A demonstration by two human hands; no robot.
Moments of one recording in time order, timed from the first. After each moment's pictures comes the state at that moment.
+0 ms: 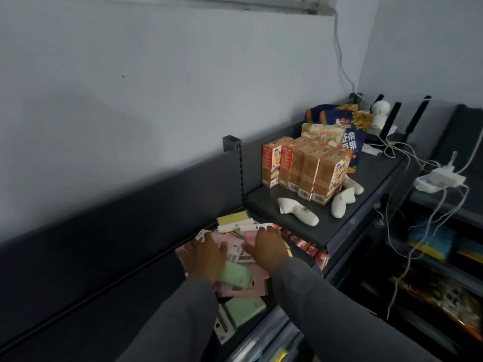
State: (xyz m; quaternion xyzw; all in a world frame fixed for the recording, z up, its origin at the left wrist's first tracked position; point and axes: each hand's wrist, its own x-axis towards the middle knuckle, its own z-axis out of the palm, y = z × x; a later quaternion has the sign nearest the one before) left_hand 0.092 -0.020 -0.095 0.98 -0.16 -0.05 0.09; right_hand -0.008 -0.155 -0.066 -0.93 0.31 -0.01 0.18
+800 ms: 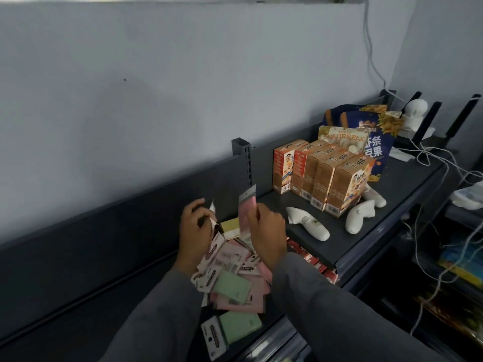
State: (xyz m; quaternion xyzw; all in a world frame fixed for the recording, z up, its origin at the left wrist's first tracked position) left_hand 0.120 -0.024 -0.037 0.81 -0.21 0.05 0.54; right_hand 0.020 -0.172 -0.019 -0.85 0.21 -0.32 0.37
